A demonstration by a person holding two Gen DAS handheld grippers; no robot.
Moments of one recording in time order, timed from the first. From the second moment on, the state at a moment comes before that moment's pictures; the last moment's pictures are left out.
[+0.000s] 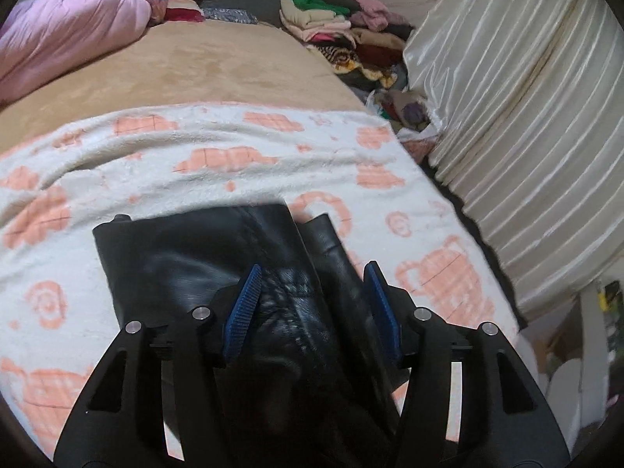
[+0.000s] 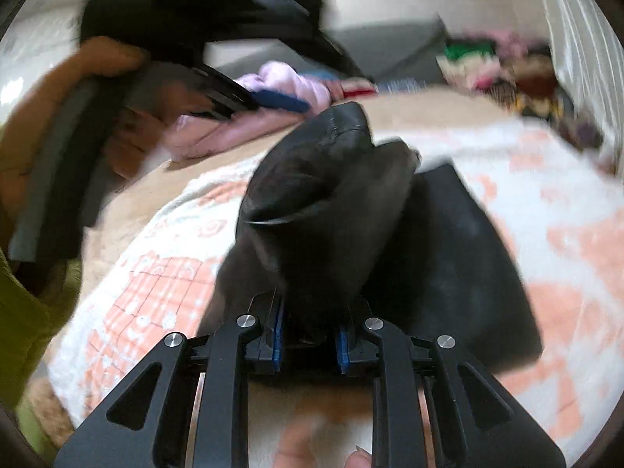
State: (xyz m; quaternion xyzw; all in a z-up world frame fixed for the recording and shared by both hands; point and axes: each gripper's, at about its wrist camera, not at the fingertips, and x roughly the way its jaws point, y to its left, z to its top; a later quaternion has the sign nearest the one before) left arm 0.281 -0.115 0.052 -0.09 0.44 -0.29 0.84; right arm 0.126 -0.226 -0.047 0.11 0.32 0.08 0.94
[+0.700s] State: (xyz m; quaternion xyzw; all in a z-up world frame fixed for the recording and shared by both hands) left arm 0.238 -0.035 -0.047 -0.07 0.47 -0.17 0.86; right arm 0.161 -0.279 0.000 0.26 0.39 0.11 0.88
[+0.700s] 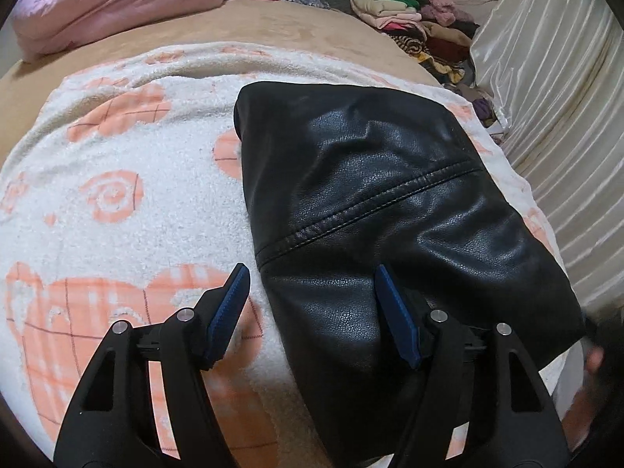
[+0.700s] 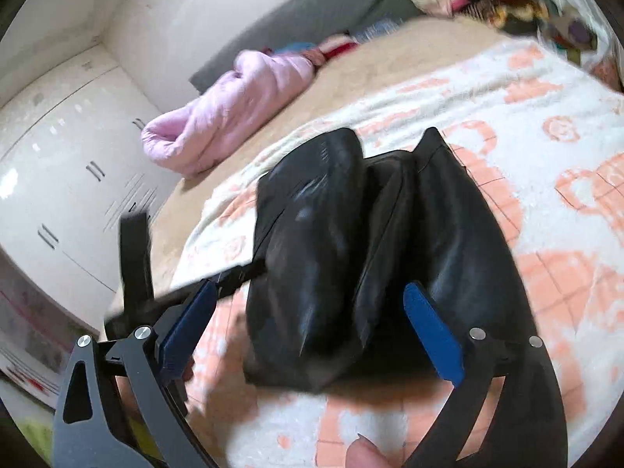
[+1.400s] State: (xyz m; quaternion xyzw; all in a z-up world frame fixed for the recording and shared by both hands) left arm 0.230 -0.033 -0.013 -0.10 0.44 -0.19 0.87; right arm 0.252 -0.248 0.064 0.04 0.41 0.14 0.90
